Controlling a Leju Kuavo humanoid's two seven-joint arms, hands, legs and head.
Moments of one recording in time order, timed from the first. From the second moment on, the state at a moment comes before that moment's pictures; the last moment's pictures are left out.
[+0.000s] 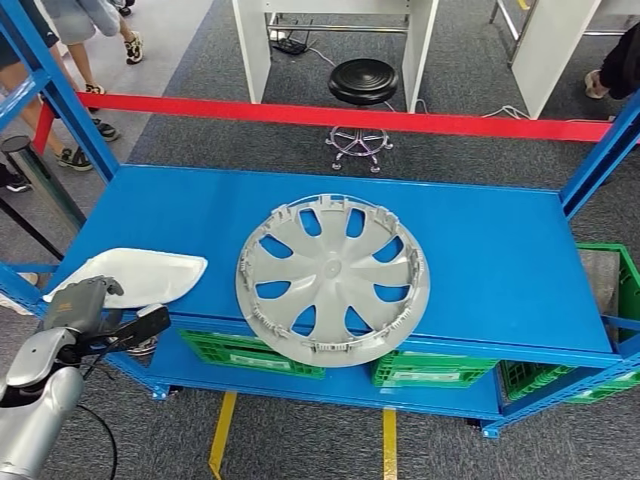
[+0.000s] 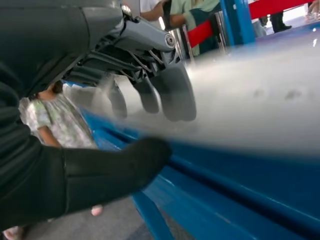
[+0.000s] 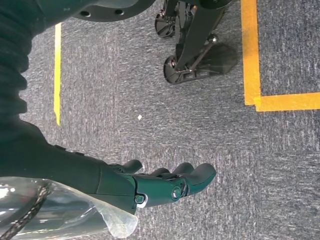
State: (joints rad) left arm -0.19 0.28 -0.03 -1.32 -1.08 0.02 0.17; right arm -0.06 0.00 0.96 -0.05 -1.10 -0.25 -0.34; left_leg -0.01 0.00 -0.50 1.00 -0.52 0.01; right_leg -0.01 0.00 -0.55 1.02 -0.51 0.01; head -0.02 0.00
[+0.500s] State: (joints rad) left arm -0.19 0.27 -0.03 -1.34 -1.08 0.05 0.16; right arm -0.06 0.00 0.97 -0.04 -1.12 -0.25 -0.34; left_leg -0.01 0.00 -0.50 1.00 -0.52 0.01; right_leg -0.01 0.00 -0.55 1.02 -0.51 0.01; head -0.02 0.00
